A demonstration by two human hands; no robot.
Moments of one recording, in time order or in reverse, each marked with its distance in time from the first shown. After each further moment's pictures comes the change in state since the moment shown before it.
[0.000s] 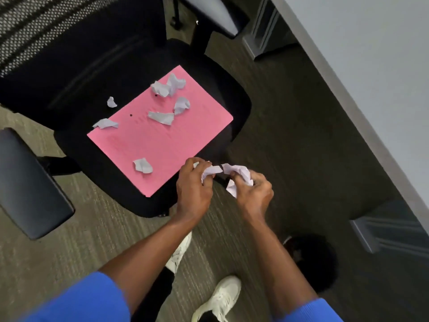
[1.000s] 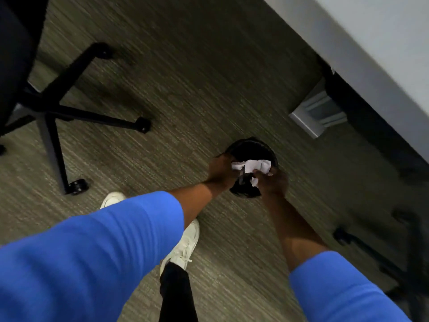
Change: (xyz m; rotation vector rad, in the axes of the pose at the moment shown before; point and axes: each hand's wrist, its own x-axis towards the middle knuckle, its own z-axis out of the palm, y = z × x) left_hand -0.236 0.068 0.372 0.125 -0.874 0.001; right_hand 0.019 0.389 -0.282 -0.124 0.265 0.602
